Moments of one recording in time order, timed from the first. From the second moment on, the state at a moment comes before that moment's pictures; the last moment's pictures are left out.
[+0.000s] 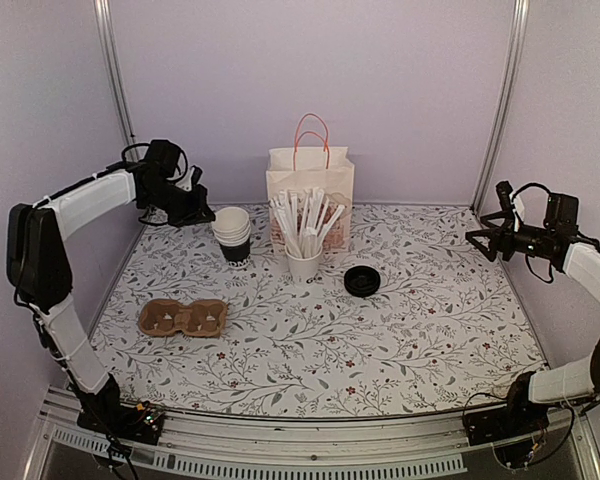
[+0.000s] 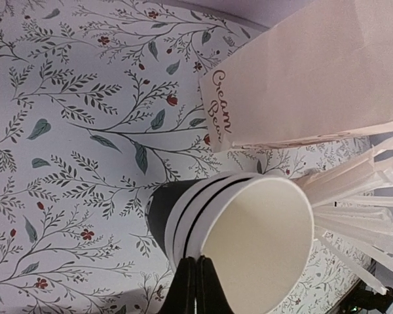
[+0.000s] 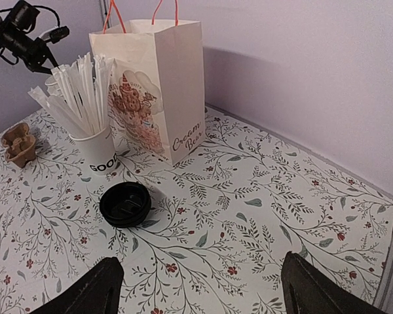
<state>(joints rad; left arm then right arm) -0.24 1.78 1.54 -0.67 0.31 -0.38 -0.25 1.21 0.82 -0.16 -0.95 -0.44</state>
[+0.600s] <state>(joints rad) -0.28 1.78 1.60 -0.71 0.23 -0.37 -0.25 1.21 0.83 -0.16 -0.95 -0.44</state>
